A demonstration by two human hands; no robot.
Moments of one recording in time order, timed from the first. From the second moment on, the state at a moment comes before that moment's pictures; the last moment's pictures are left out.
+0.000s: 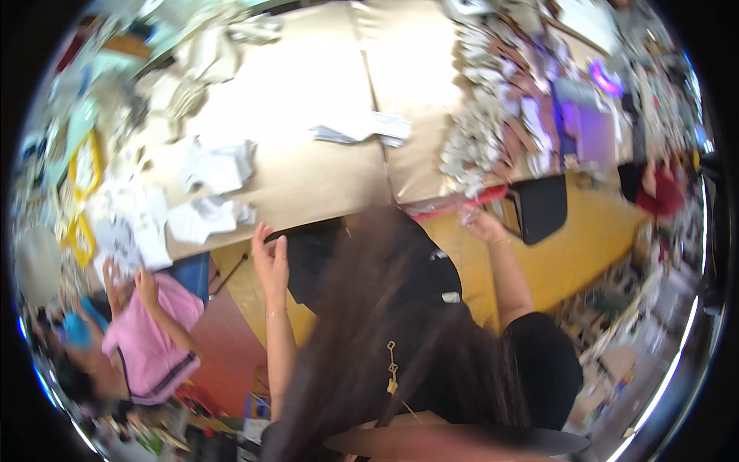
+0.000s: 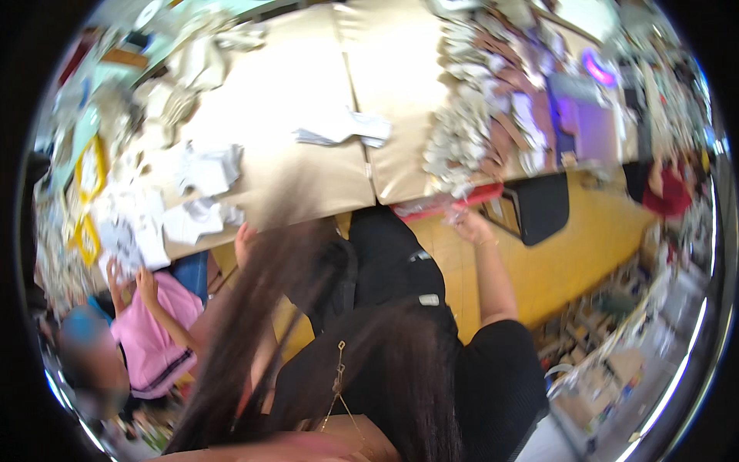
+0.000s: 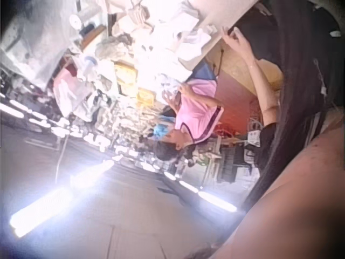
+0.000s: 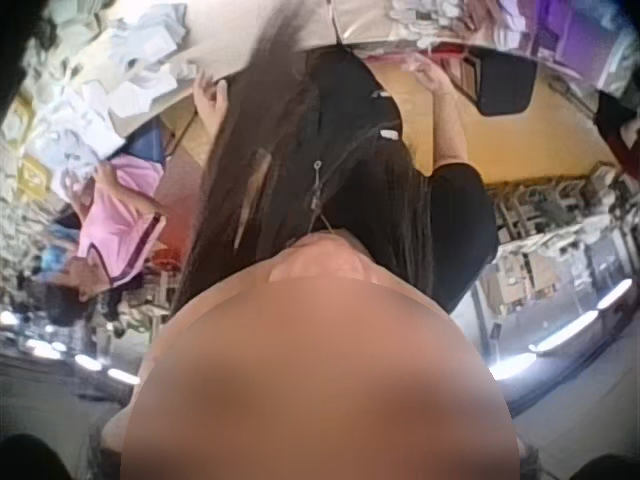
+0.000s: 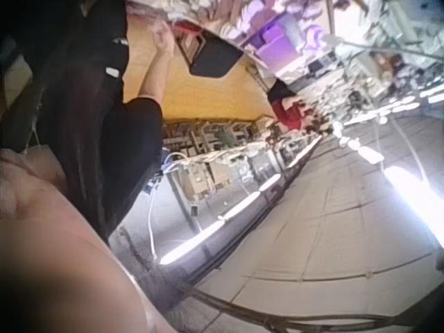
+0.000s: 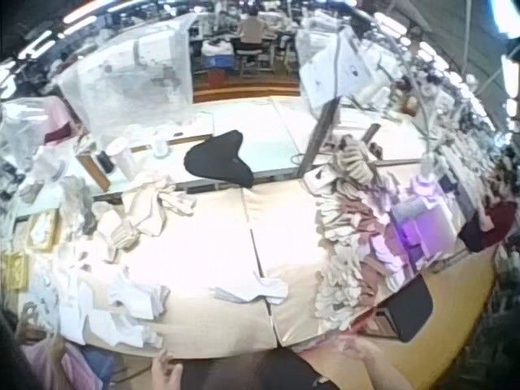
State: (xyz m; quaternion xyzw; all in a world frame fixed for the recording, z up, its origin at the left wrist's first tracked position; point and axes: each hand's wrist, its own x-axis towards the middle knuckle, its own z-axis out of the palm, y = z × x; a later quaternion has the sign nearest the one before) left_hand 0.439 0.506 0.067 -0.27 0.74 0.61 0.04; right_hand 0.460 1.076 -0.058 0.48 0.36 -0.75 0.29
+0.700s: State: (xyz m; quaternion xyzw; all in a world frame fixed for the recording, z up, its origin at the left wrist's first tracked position) left_hand 0.458 0.490 0.089 -0.44 0.57 0.69 -0.05; right_hand 0.403 1.004 -0.022 -0.18 0.95 -0.02 0.25
